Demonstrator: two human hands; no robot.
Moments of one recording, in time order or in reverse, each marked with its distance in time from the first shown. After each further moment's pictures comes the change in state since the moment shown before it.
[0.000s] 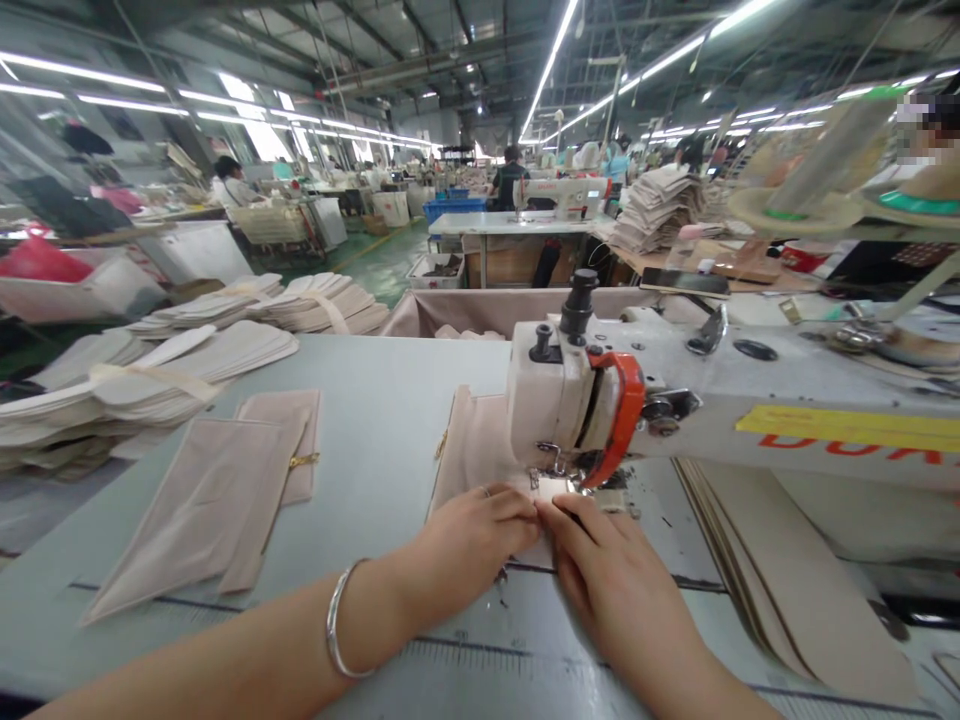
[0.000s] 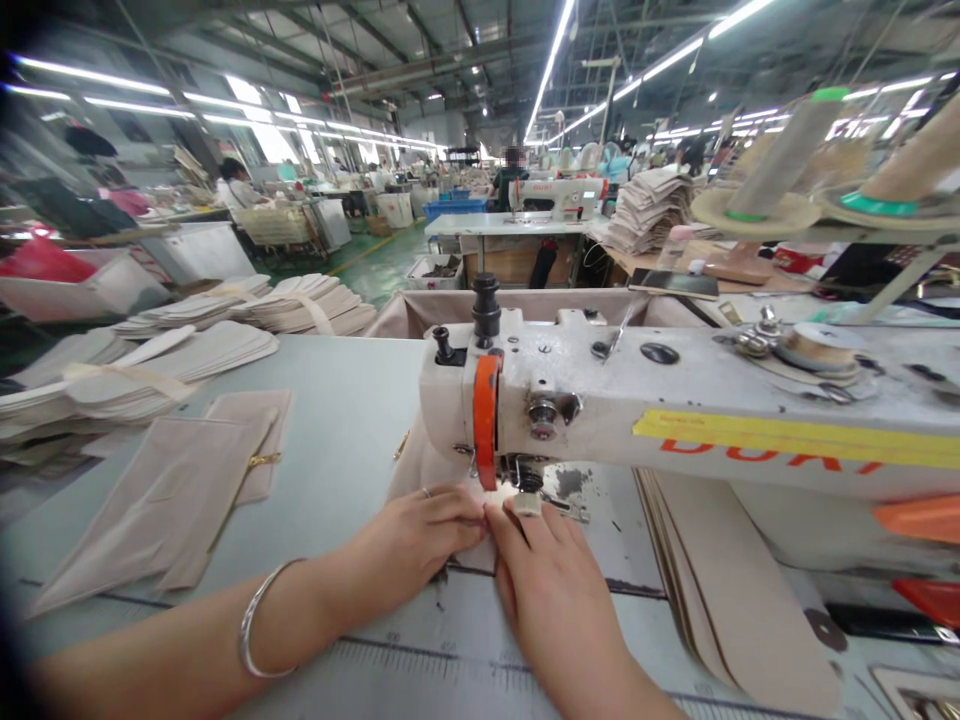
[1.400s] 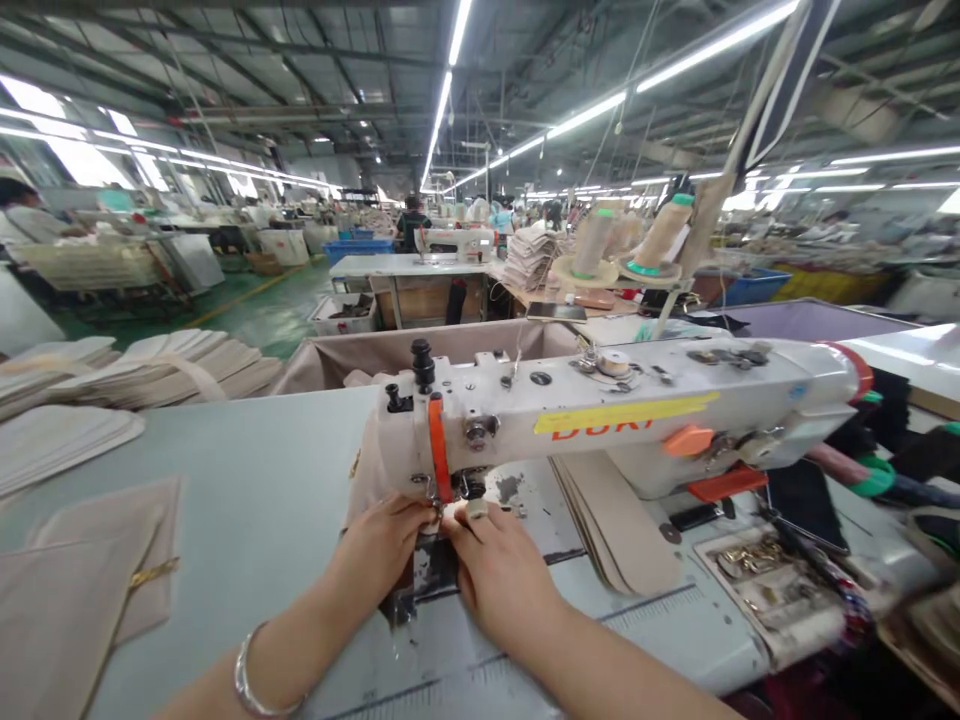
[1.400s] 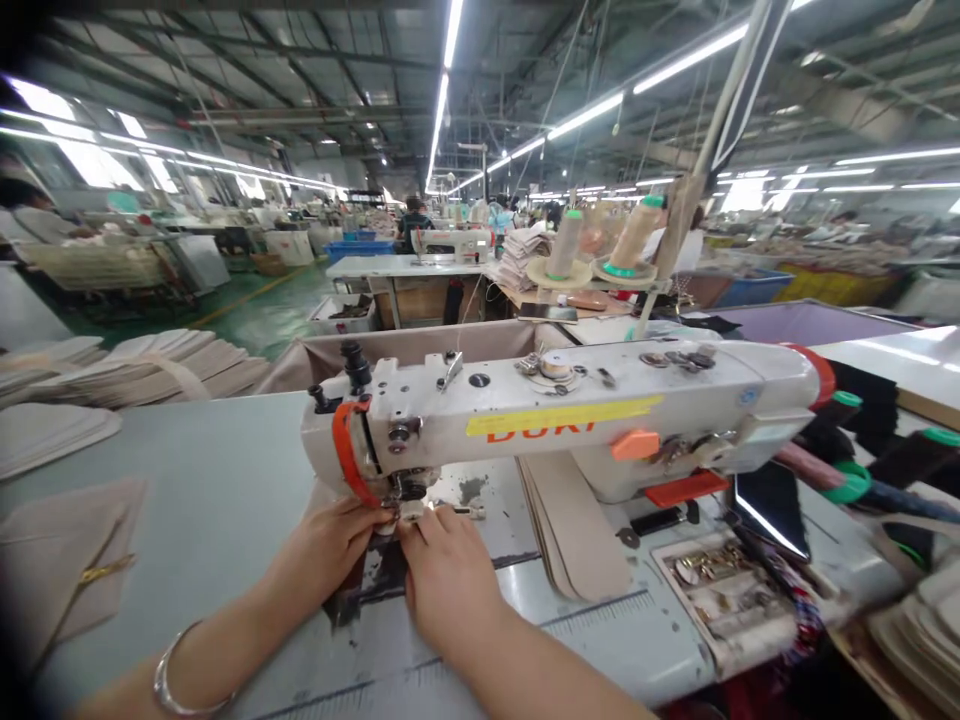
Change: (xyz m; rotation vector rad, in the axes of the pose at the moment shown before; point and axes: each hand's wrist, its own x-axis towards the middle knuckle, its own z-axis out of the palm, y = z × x) left_hand 0.013 -0.037 0.017 0.039 0.206 -0.222; right_hand 0.017 -0.014 -0.010 -0.009 0.006 0.110
